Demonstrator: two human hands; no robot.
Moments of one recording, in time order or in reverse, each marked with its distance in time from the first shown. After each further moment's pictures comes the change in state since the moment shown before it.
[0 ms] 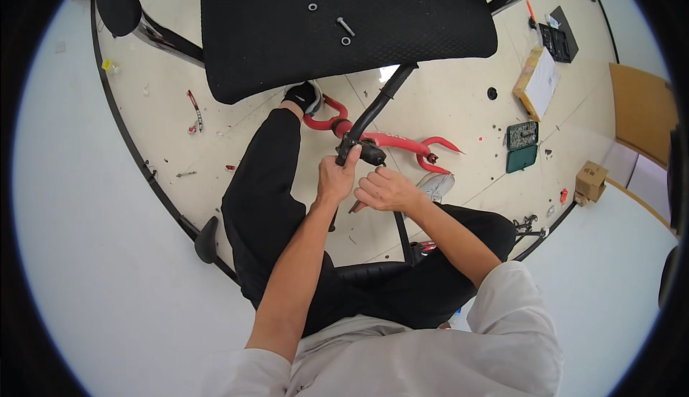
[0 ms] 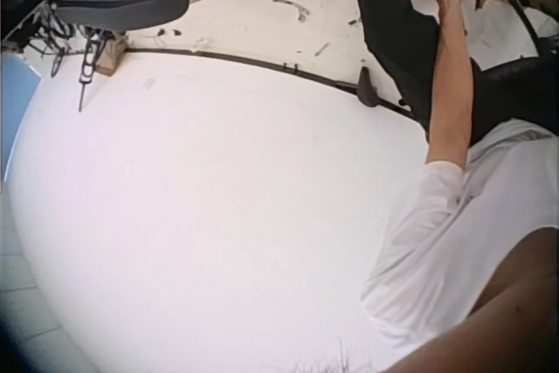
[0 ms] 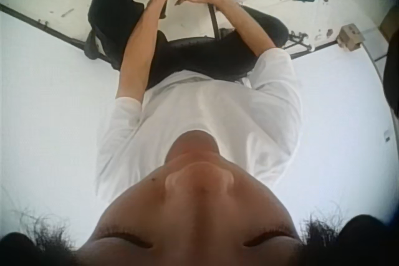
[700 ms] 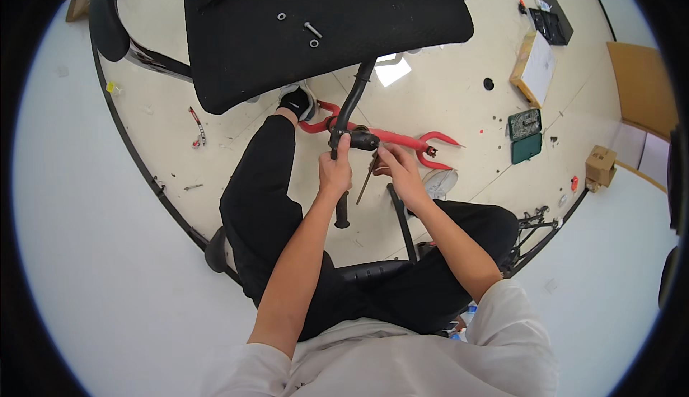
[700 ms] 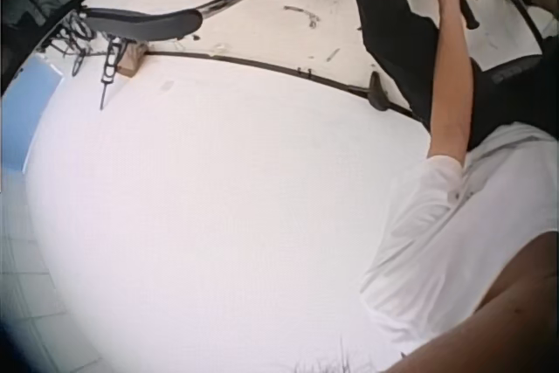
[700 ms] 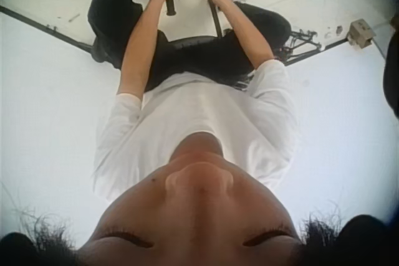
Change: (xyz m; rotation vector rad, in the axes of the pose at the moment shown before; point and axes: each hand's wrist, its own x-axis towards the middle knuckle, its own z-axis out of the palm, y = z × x) left_hand 0.005 0.011 0.018 -0.336 -0.030 -0.294; right_hand -0.007 -0.005 -0.021 1.536 0.488 1.515
